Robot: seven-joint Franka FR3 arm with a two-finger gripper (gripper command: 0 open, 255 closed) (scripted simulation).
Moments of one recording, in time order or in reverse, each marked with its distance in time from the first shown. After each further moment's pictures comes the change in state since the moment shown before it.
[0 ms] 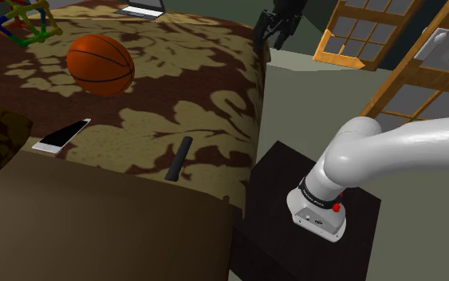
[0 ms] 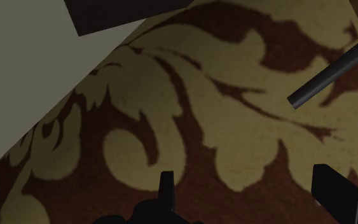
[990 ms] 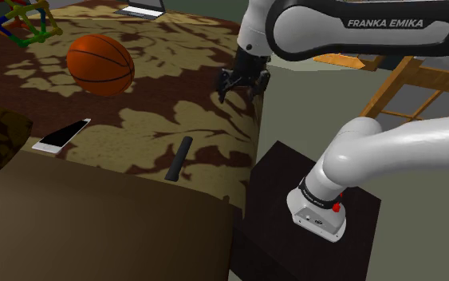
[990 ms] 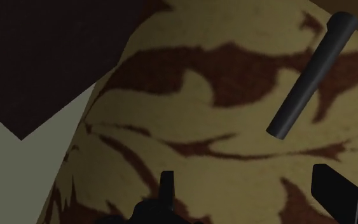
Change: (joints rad) arm -0.028 0.017 0.311 -0.259 0.203 0.231 0.539
